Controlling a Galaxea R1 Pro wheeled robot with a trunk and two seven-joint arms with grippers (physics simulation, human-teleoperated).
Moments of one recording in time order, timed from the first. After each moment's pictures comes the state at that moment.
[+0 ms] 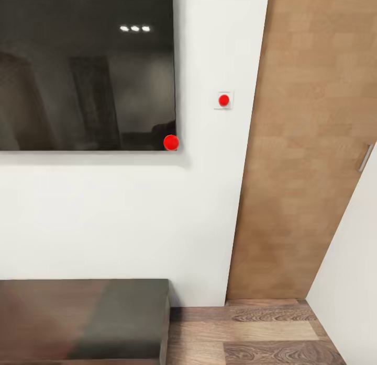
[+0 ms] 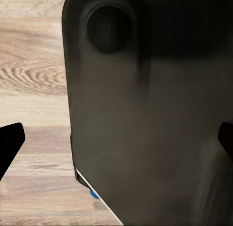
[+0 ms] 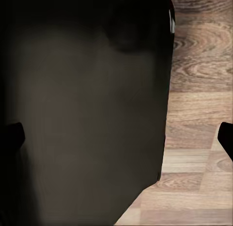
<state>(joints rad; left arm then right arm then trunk) 0.00 0.00 0.00 0.00 0.00 0.00 0.00 0.00 0.00 0.00 0.00 0.00 0.00 0.00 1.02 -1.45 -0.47</state>
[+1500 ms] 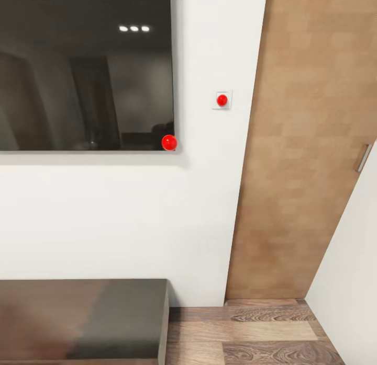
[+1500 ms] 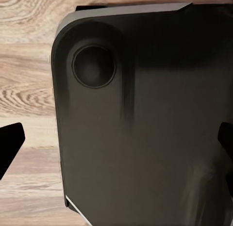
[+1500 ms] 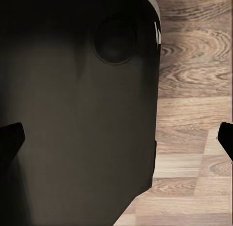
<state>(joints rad) -0.01 -0.01 0.00 -0.03 0.00 -0.03 -0.01 0.00 -0.01 -0.01 -0.02 0.00 -0.01 0.00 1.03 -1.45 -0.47</state>
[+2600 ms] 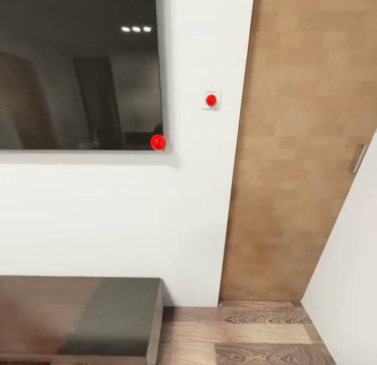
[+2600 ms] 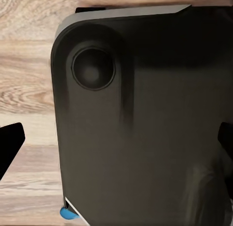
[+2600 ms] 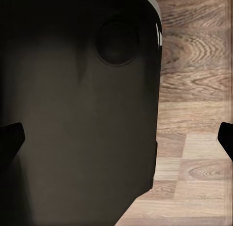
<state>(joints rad) -0.01 -0.02 0.00 -0.03 0.00 -0.04 -0.01 0.00 -0.01 0.00 -0.02 0.00 -0.01 0.00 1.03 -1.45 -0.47</state>
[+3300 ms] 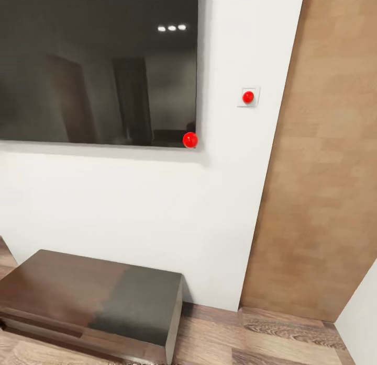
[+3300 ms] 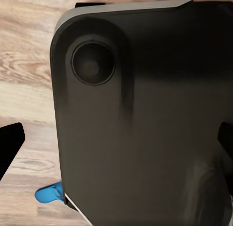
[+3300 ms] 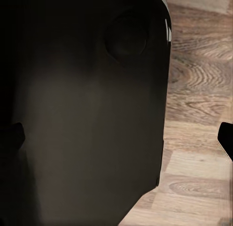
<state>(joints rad) -0.01 -0.02 0.00 -0.03 0.00 -0.04 -0.01 0.00 0.00 0.00 -0.02 0.00 -0.01 0.00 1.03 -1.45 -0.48</state>
